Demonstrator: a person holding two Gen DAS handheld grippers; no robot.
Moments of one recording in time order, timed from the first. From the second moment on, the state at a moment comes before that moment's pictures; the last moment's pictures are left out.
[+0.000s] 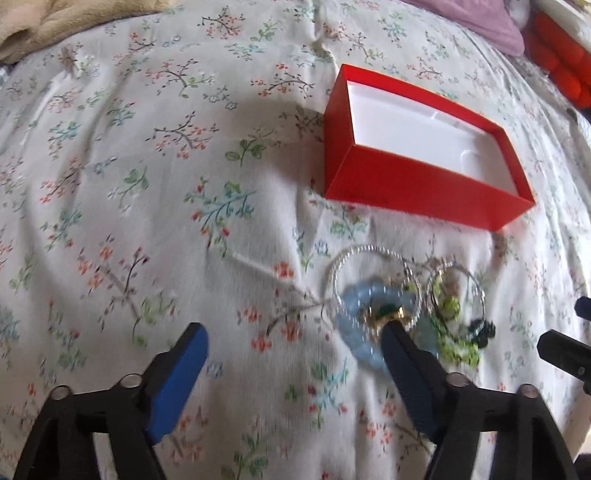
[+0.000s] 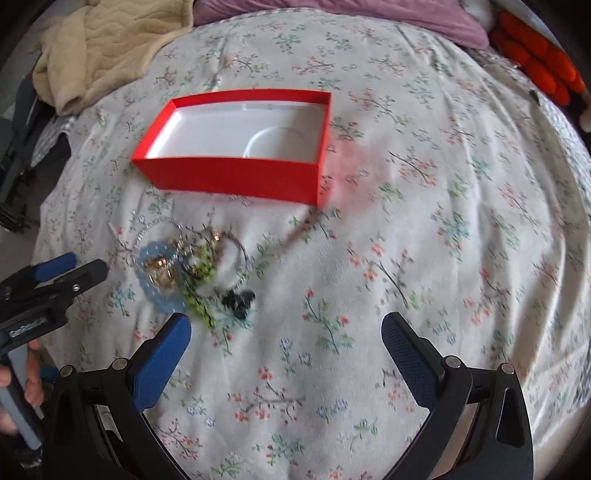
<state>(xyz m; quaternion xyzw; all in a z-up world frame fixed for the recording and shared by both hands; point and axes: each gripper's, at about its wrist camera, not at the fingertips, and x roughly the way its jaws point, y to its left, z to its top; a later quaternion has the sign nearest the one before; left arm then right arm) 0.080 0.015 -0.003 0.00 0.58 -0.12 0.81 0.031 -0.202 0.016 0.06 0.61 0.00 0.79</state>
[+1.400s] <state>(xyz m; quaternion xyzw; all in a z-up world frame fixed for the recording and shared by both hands) 0.104 -0.023 -0.003 0.02 0.55 -0.17 0.82 0.090 -0.179 -0.041 0.11 0.64 0.06 0.76</state>
